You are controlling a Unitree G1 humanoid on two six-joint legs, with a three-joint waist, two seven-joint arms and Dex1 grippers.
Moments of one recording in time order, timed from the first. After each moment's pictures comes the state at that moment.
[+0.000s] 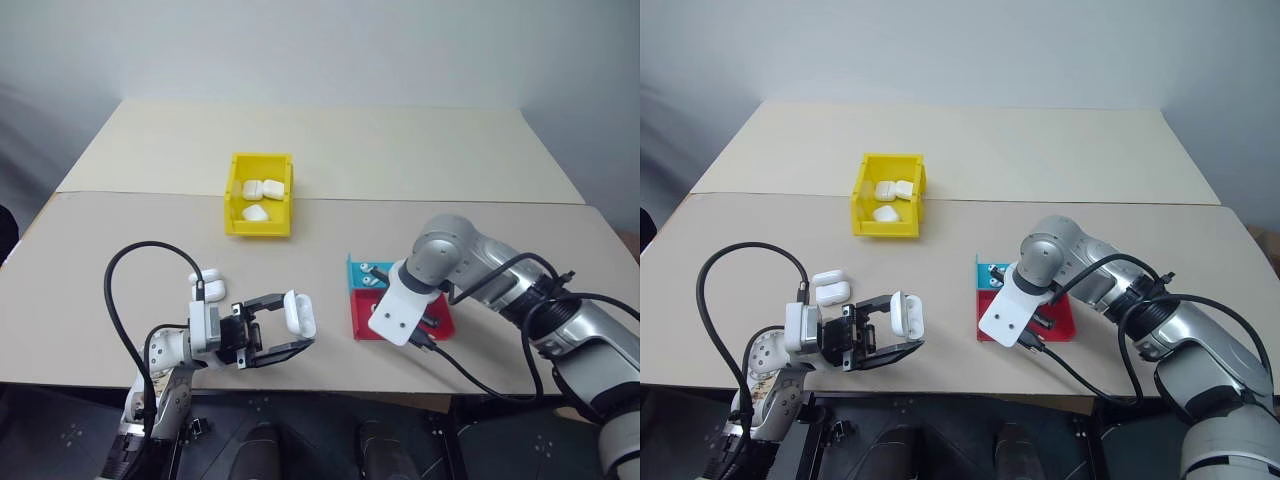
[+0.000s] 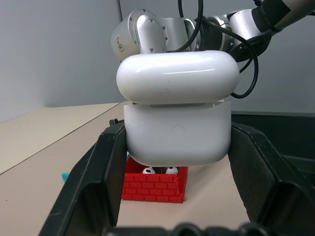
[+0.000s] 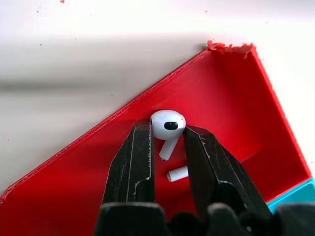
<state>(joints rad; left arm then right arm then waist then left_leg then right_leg) -0.07 0.40 -0.02 -0.12 -0.57 -0.23 -1.28 -0.96 -0.77 0.76 0.06 -0.24 -0.28 1.56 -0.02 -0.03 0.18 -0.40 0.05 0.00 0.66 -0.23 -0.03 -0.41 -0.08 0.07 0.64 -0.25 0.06</state>
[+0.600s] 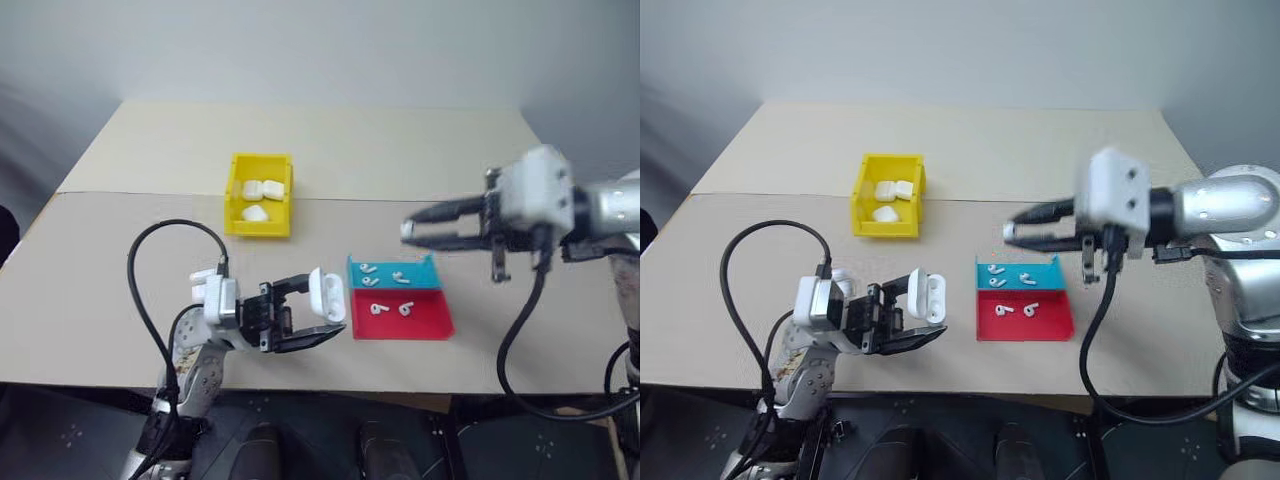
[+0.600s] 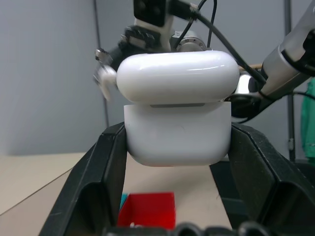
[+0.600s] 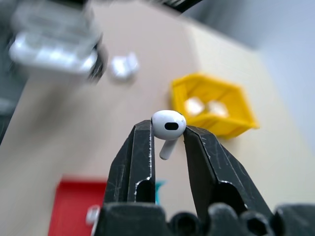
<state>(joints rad) -0.24 0.25 -0.11 -0.14 -0.67 -0.10 -1.29 -0.65 -0.84 -0.20 -0.47 0.63 0.61 1.07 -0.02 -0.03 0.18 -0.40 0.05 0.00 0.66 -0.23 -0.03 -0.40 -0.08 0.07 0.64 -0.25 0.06</state>
